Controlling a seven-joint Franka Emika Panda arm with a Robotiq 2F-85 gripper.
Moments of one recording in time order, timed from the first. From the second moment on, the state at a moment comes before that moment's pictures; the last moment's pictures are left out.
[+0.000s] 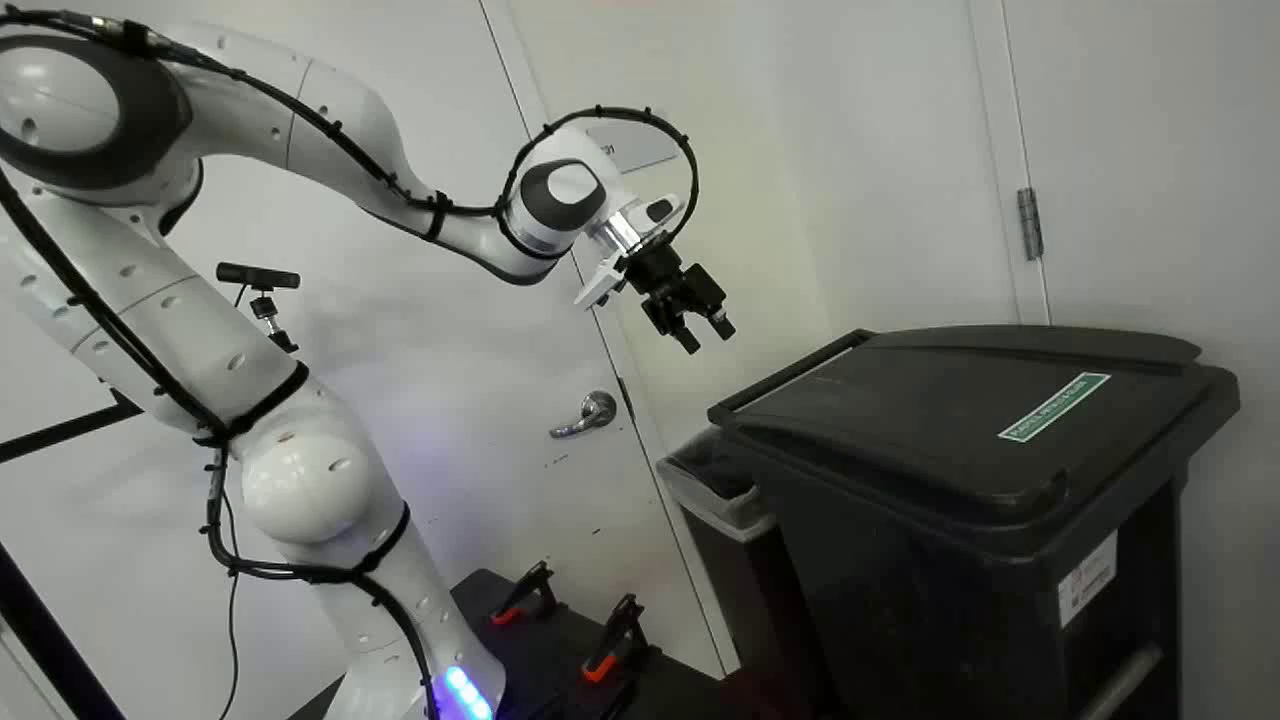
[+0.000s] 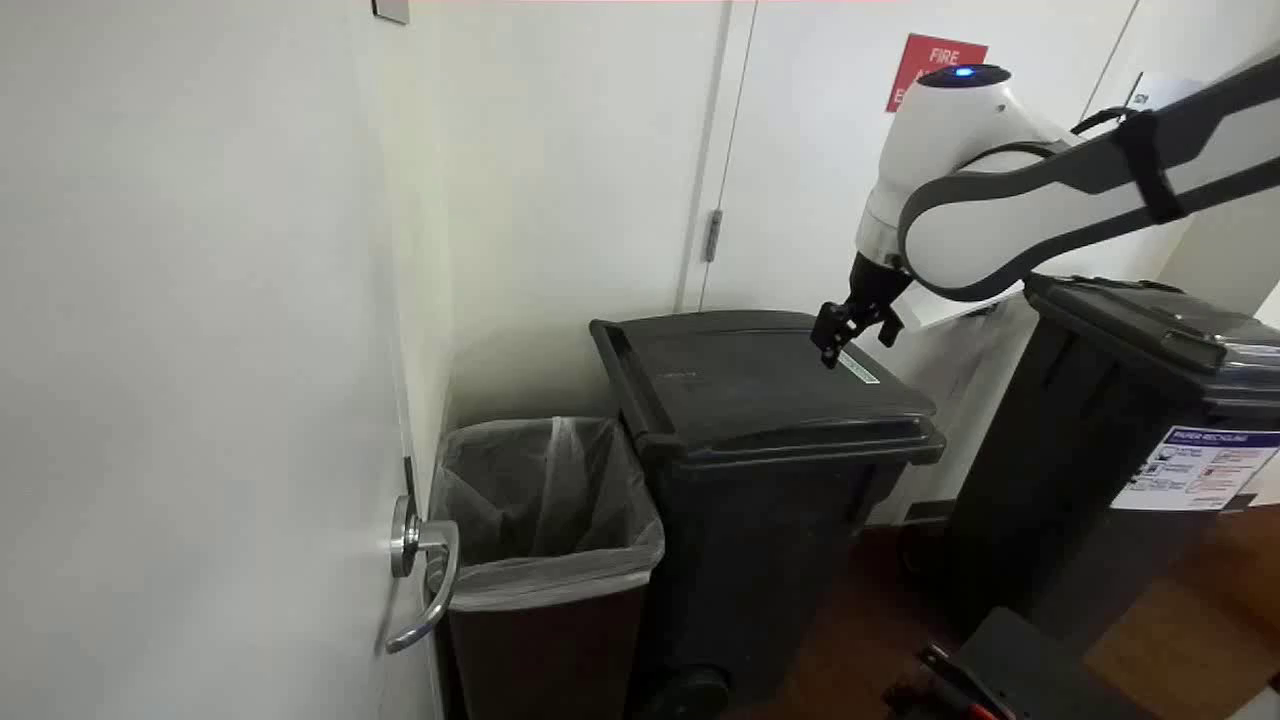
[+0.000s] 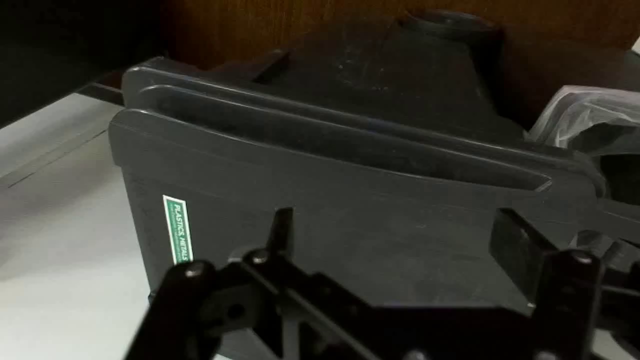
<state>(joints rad) -0.28 -0.33 -0.01 -2.53 -0.41 2.43 0.22</state>
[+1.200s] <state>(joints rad) -0.28 -0.31 -0.20 -2.66 -0.12 2.77 0.20</state>
